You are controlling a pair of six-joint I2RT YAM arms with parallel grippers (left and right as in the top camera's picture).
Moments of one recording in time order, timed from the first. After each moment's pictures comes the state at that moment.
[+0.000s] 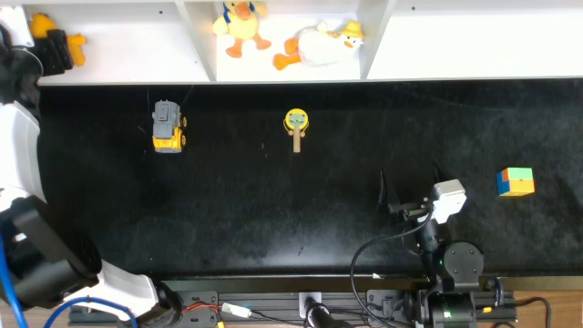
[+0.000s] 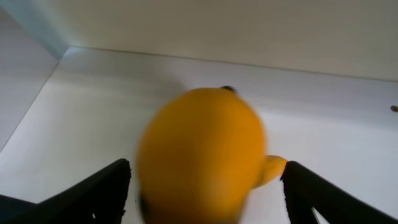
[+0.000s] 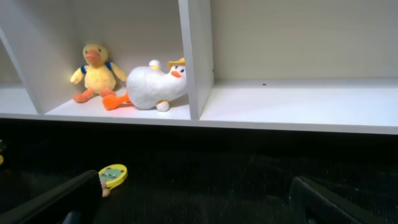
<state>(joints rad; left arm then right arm) 0.47 1.77 1.44 -0.24 0.21 0.18 0.05 0.01 0.02 -0.01 -0.19 0.10</state>
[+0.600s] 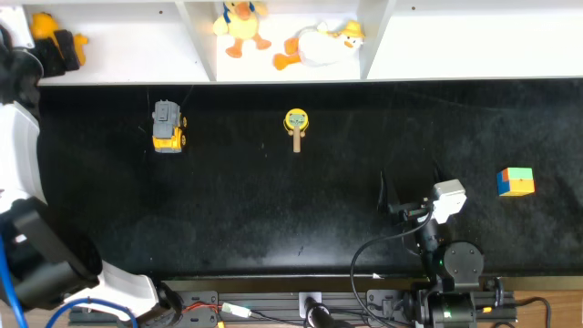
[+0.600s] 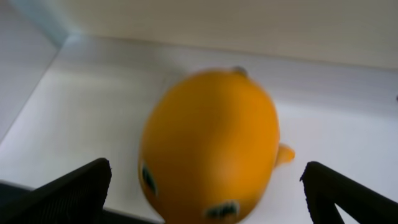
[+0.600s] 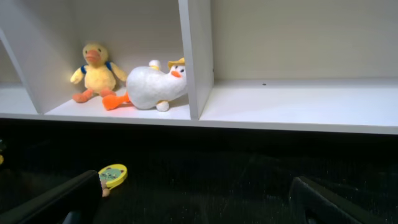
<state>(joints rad) 0.47 1.76 1.44 -0.30 0.18 0.18 0.05 0.01 0.02 -0.01 -0.19 0.10</state>
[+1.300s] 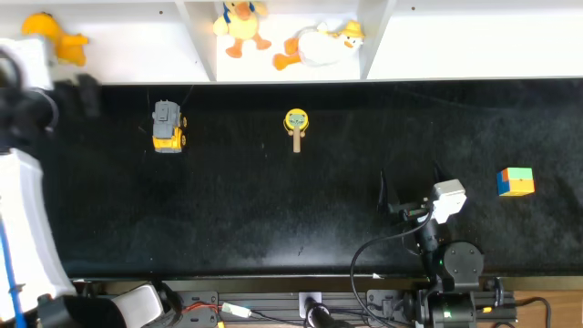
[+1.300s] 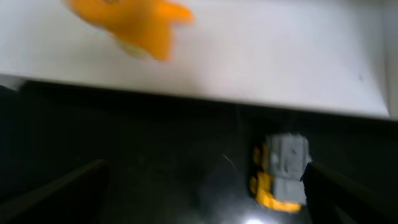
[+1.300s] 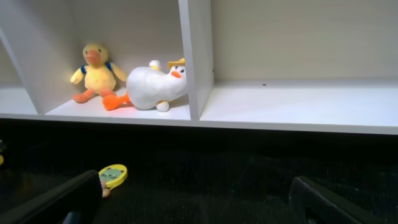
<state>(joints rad) 0.41 1.43 1.34 -0.80 0.22 0.21 0.05 0.01 0.02 -0.01 -0.19 0.10</state>
